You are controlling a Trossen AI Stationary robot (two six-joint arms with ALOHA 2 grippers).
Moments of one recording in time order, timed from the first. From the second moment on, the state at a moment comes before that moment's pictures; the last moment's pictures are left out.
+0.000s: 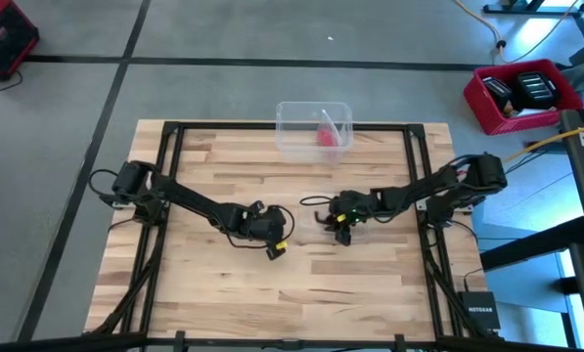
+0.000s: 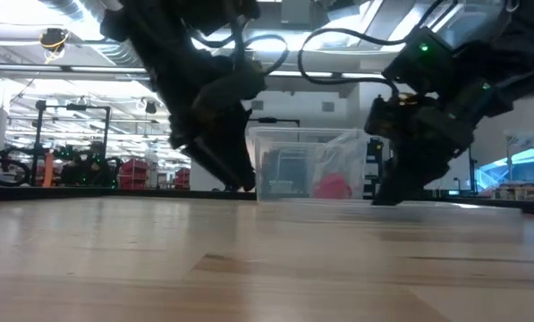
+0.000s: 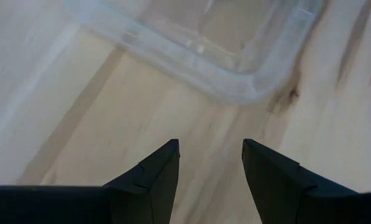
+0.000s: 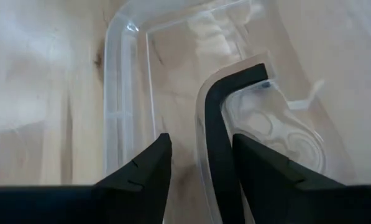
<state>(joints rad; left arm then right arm) -0.22 1.79 1.05 -0.28 -0.36 -0.61 0.02 1.55 0.47 0.25 -0.09 0.31</state>
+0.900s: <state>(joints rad) -0.21 1.70 1.01 -0.32 -0.30 -0.84 0.33 1.01 0.32 -0.19 -0.07 0.98</state>
